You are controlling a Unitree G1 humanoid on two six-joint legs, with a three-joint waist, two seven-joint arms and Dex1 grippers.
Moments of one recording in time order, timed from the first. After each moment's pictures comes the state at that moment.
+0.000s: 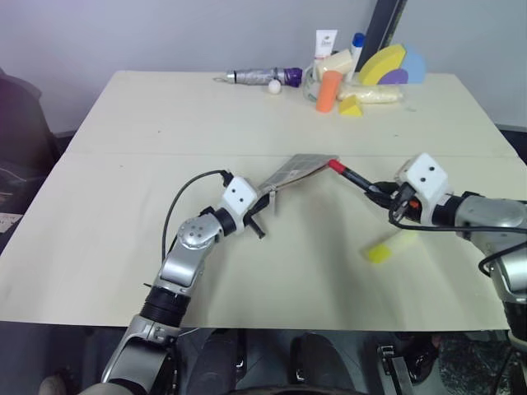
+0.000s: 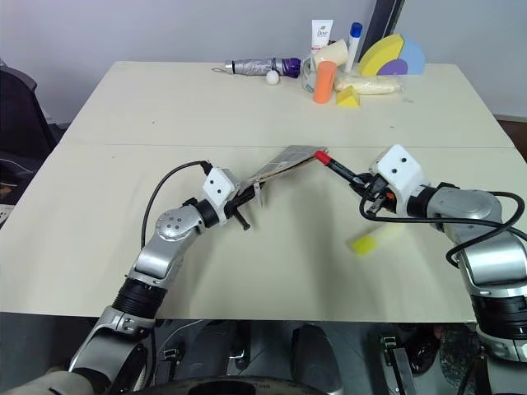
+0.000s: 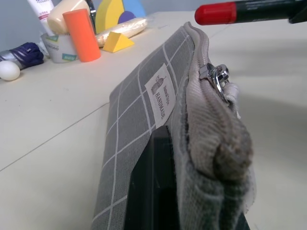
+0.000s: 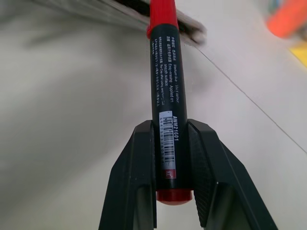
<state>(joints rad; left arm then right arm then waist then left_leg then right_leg) -0.41 0.19 -0.20 0.11 -0.06 0.05 -0.59 -0.27 -0.87 -0.13 -0.31 0.26 0.64 0.80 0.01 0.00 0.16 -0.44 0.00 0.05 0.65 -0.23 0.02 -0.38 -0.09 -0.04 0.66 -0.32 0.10</state>
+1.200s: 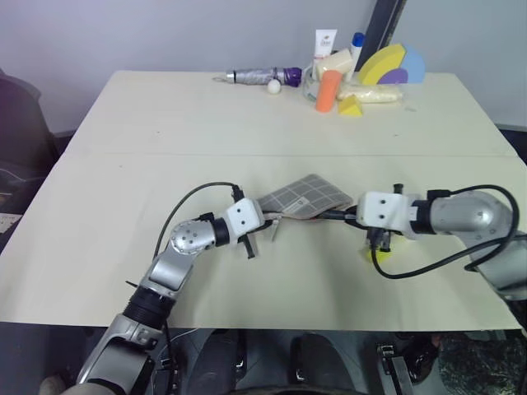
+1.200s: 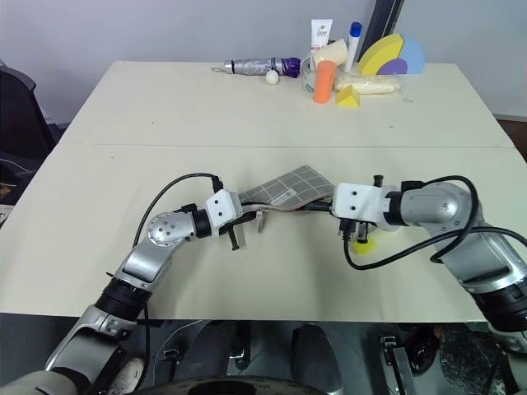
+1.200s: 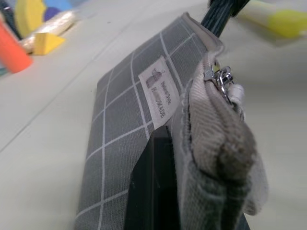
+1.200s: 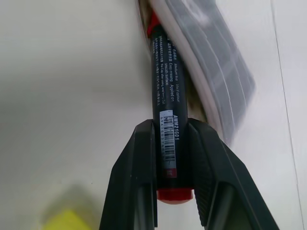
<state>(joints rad) -0.40 0.34 -0.29 0.11 -0.02 -0.08 -0.81 -0.38 -1.01 0.20 -0.35 0.00 0.36 1.02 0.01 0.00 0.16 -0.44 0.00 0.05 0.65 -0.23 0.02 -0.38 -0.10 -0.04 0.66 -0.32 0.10</state>
